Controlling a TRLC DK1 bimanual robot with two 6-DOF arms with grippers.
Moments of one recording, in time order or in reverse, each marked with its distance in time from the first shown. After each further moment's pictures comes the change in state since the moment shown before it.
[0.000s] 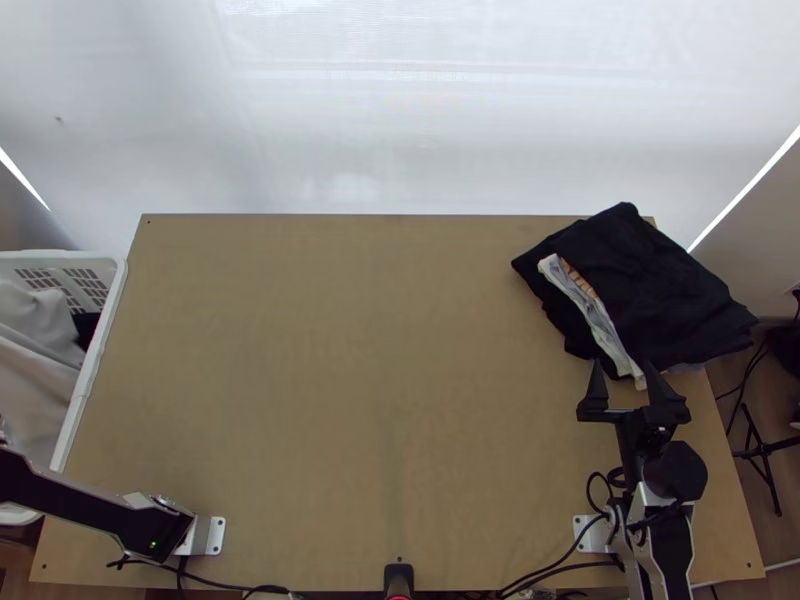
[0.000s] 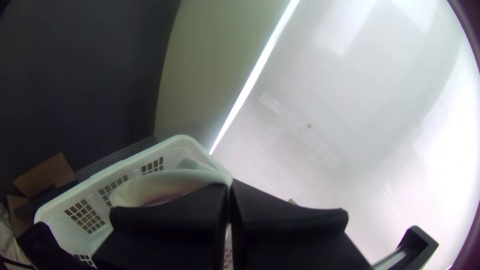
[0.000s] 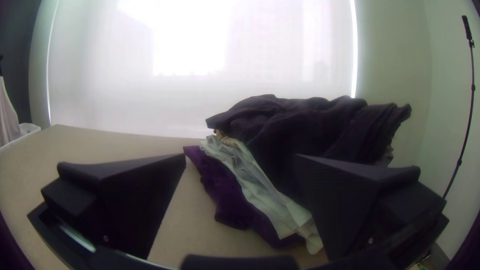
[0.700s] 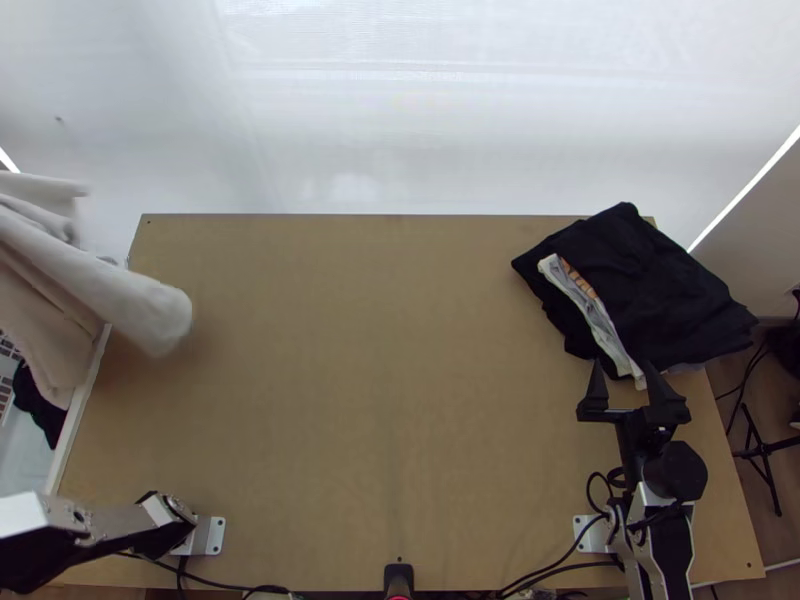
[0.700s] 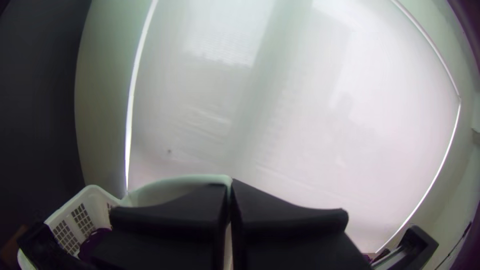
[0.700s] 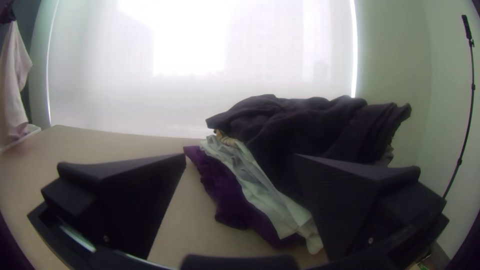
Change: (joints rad) left arm -0.336 -0.559 -0.084 -0.085 0.085 -0.087; right arm 0.000 0.000 0.000 0.000 0.000 0.003
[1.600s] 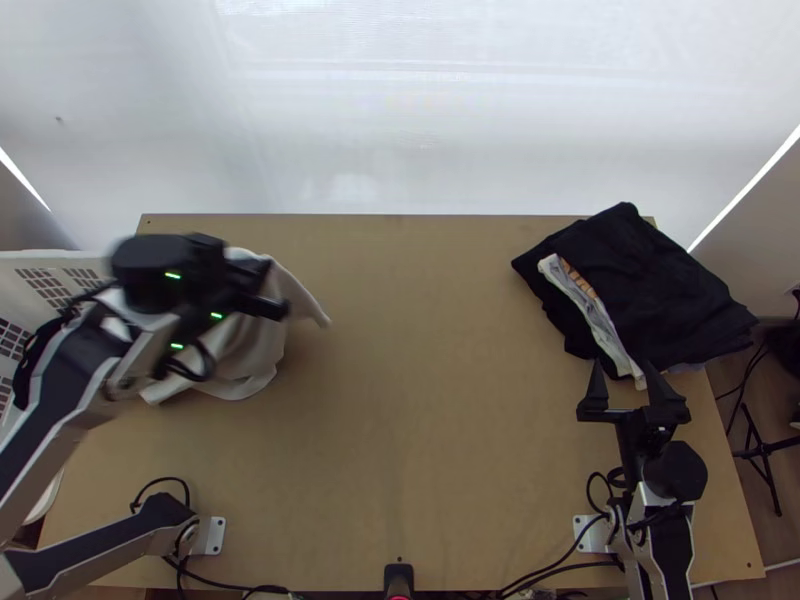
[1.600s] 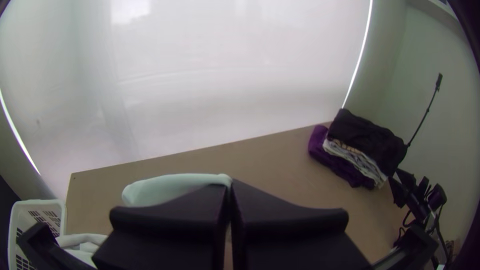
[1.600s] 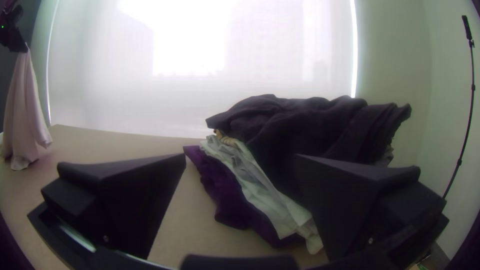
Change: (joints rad) left arm -1.264 -0.217 -0.761 0.325 -0.689 0.012; right arm 0.000 0.000 0.000 0.000 0.000 -0.003
